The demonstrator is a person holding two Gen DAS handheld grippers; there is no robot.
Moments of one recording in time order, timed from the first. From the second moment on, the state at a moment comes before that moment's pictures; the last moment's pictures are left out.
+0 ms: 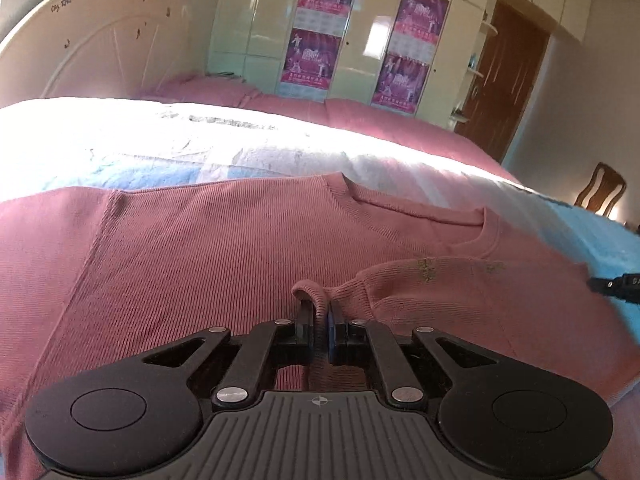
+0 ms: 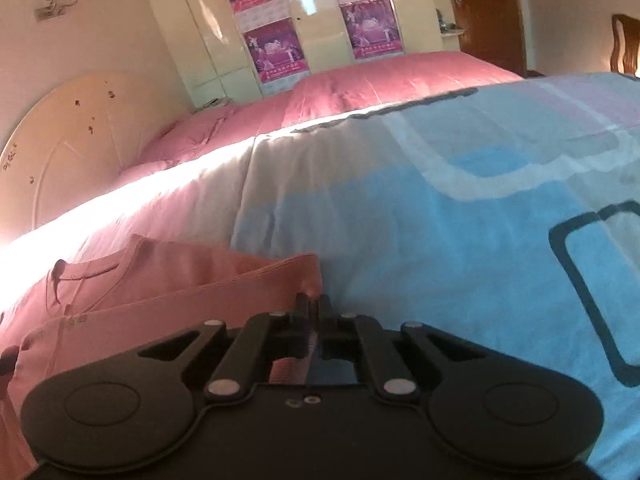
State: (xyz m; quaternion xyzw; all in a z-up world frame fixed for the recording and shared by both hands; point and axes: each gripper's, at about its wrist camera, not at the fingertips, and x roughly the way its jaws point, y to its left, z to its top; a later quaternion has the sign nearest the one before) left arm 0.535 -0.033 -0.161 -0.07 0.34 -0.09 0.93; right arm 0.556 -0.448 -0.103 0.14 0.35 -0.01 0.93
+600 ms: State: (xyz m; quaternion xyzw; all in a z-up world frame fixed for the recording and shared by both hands) left arm 0.542 -0.127 -0.135 0.03 0.32 -0.14 0.94; right arm 0.563 -0.416 -0.091 0.00 0.37 -0.02 0.93
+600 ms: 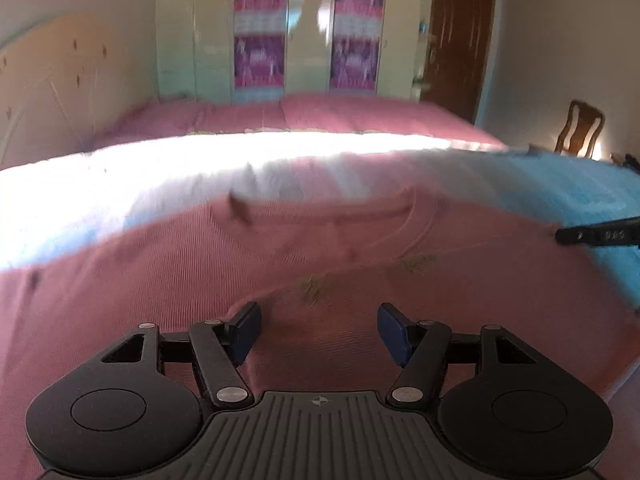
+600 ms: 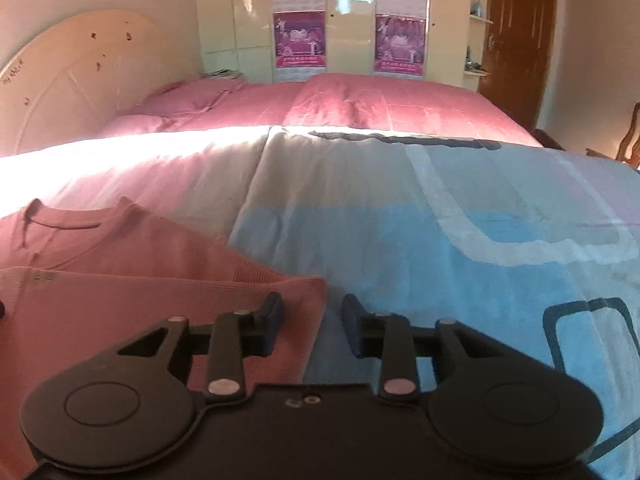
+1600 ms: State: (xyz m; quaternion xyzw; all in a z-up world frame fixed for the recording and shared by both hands) left arm 0.472 -0.069 -0.141 0.02 0.33 -0.11 0.94; right arm 0.445 -0.338 -0.089 -0.05 0.39 -0.06 0.92
